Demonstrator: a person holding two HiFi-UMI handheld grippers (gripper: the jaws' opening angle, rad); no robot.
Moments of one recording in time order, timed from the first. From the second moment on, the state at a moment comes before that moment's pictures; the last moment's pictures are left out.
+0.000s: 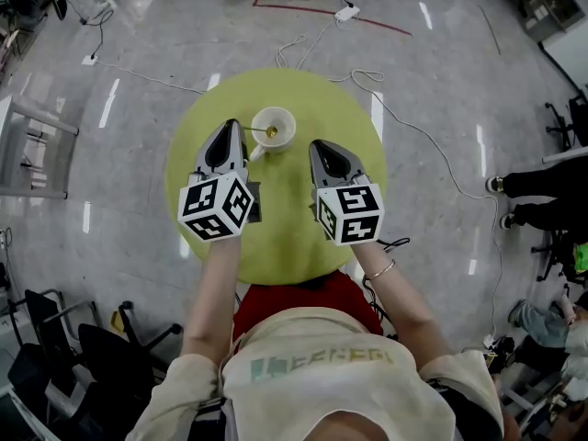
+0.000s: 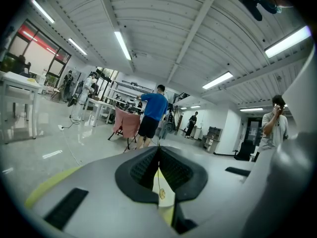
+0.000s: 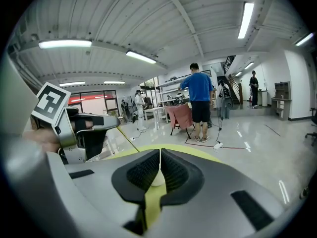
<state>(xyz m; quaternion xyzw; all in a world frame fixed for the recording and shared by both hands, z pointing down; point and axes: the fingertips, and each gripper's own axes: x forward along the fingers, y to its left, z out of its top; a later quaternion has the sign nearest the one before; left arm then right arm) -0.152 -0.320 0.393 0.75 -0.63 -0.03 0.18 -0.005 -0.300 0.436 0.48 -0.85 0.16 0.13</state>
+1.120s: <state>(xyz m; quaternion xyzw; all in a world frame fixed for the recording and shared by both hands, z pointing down) -0.129 -0.364 0.466 0.74 -0.63 0.00 0.25 0.001 -0.339 0.489 0.46 -0.85 0.20 0.17</state>
